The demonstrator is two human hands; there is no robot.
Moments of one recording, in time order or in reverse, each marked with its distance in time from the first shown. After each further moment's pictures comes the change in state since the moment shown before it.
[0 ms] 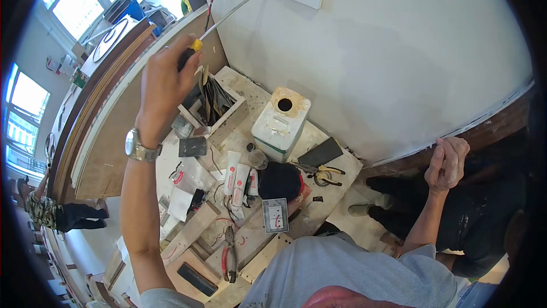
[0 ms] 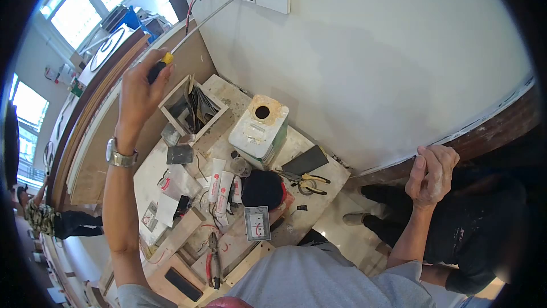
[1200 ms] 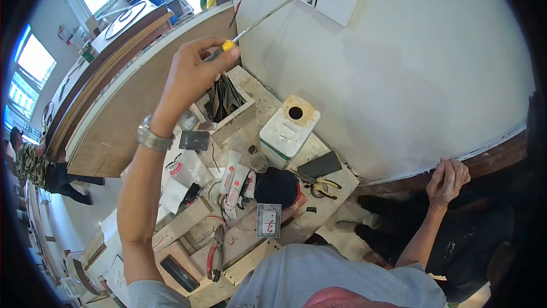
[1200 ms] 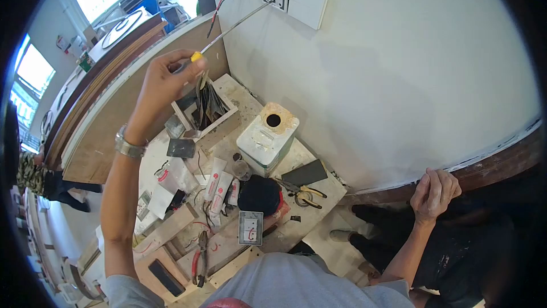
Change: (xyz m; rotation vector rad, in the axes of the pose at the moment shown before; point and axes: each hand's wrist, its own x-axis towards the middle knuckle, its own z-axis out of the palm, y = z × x) left_hand -0.010 0.015 0.004 0.181 0.133 0.174; right_hand -0.024 0.038 -0.006 -0.299 -0.107 -0.047
